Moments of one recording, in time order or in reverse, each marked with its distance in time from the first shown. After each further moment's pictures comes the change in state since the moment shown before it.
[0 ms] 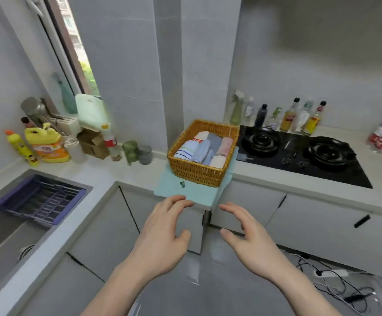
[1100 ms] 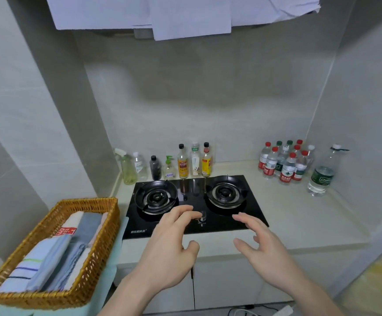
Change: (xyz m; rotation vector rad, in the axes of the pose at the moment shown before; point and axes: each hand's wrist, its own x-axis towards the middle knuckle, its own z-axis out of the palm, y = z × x) left_hand 0.357 0.340 0.243 -0.040 -0.143 0.408; right_hand 0.091 0.285 -0.416 0.070 0.420 0.182
